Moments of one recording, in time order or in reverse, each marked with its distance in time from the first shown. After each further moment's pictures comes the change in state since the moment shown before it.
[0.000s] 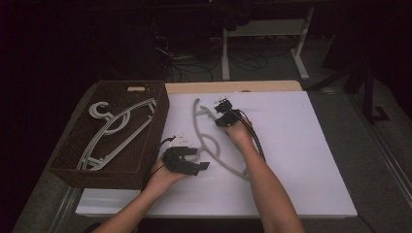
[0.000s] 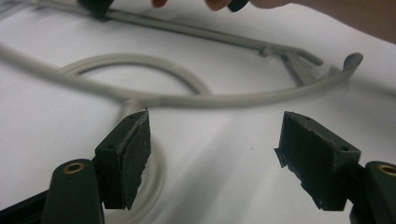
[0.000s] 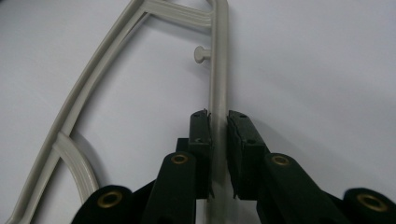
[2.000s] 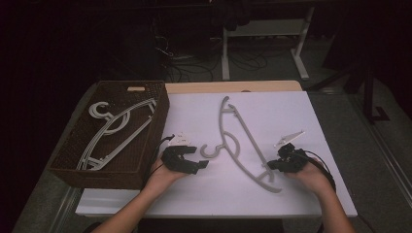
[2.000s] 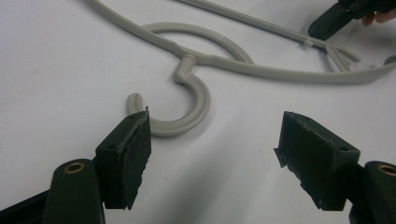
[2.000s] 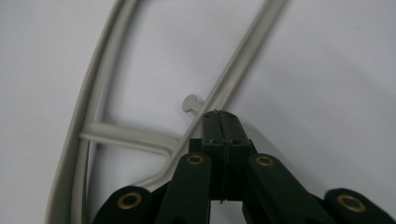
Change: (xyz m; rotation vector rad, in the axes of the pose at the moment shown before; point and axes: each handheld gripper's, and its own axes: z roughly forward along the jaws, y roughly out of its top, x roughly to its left) left arm 0.003 0.002 -0.002 -0.008 0.017 0.007; right arm -0.051 -0.177 -0.140 0.096 0.172 -0.181
